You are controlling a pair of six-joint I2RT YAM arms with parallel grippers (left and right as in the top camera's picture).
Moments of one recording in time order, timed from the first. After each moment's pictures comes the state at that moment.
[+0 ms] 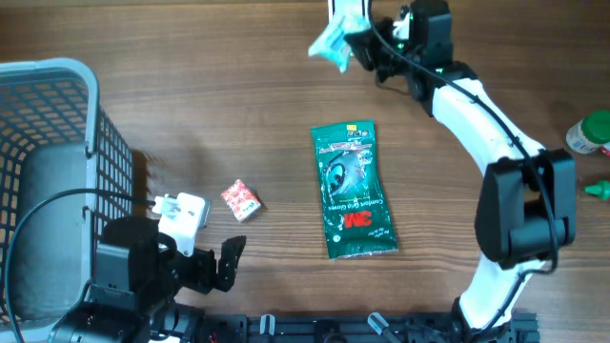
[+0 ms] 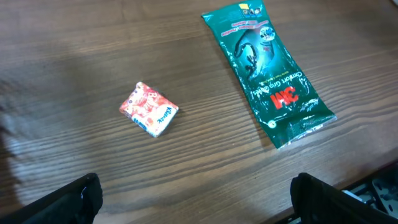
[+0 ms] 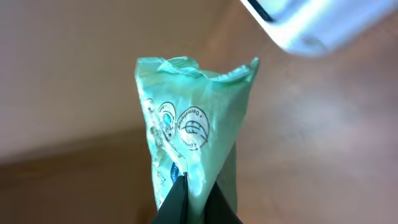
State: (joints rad) left arm -0.21 0.55 0.91 -1.19 0.23 -0.04; right arm 0.21 1.99 1.47 0.02 -0.52 1.24
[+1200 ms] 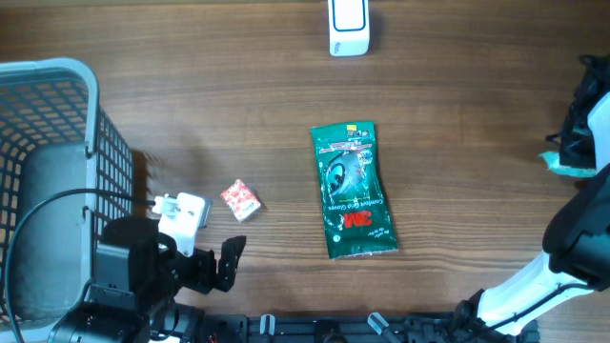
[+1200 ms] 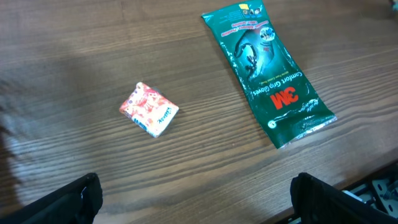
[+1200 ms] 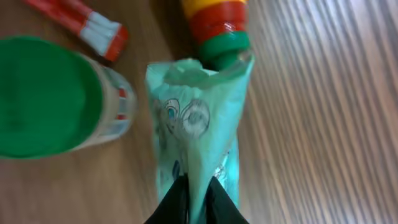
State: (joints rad) left arm -0.21 0.55 0.91 -1.19 0.23 -0.04; right arm -0.47 1.93 1.49 -0.96 0.45 1.32
